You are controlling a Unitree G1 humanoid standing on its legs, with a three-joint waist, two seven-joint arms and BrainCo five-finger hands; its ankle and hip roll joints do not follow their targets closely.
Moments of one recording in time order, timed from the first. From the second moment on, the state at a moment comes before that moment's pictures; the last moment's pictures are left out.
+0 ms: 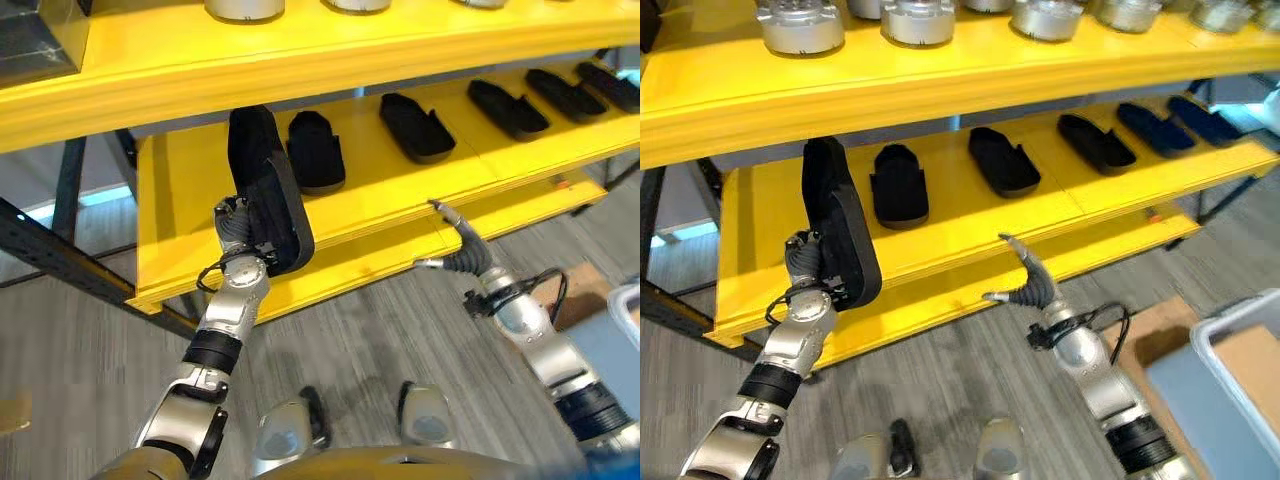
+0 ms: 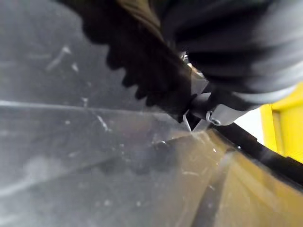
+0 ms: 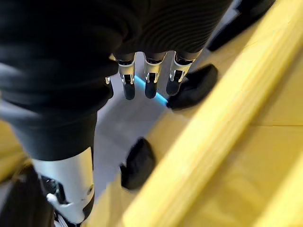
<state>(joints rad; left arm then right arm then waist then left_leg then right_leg) -0.34 0.28 -0.13 0.37 -0.36 0.02 0.68 -0.06 -0.57 0.29 -0.03 -0.06 -0.10 -0.05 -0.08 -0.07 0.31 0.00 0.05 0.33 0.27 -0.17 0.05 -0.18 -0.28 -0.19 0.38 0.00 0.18</state>
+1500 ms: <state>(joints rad) -0.88 0.69 -0.17 0.87 -0.28 0.13 0.86 -0.21 -0.84 0.17 -0.17 -0.06 -0.20 -0.12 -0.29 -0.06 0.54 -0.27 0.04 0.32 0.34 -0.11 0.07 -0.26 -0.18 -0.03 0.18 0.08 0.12</state>
